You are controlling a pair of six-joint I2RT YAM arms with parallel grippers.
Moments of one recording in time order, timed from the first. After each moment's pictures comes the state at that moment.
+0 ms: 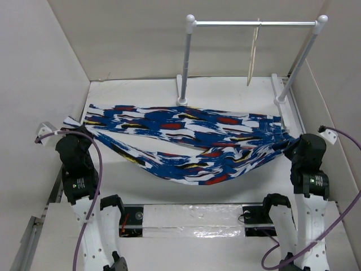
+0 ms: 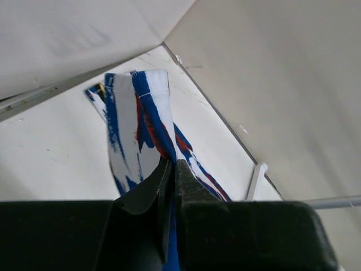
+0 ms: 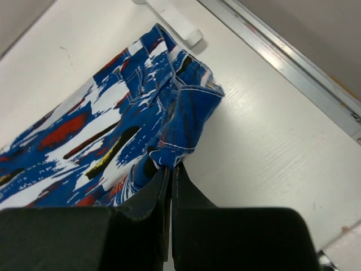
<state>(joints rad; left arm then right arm) 0.30 0.54 0.80 -0.44 -0.20 -0.74 -0.17 0.55 0.80 -0.74 0.31 0.50</state>
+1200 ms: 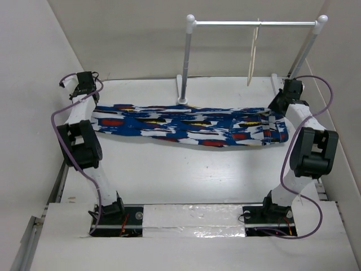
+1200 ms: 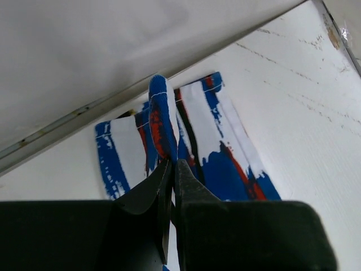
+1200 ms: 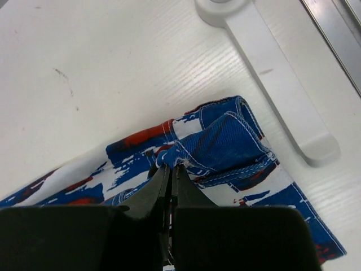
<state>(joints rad) 0.24 1.88 1.53 -0.44 -0.52 -0.66 -0.19 1.74 1.29 -0.27 0.10 0.42</state>
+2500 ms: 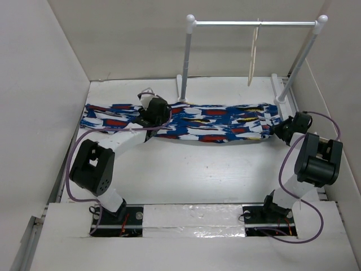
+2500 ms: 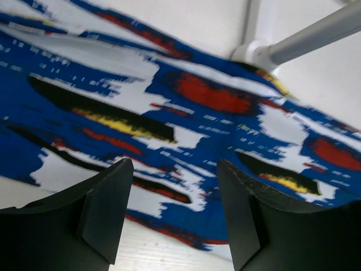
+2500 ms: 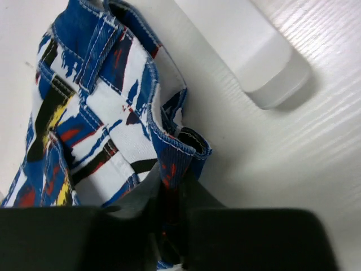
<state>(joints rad) -0.51 1.60 1.06 -0.09 -0.45 -0.75 -0.39 1.68 0.77 0.24 -0.21 0.65</state>
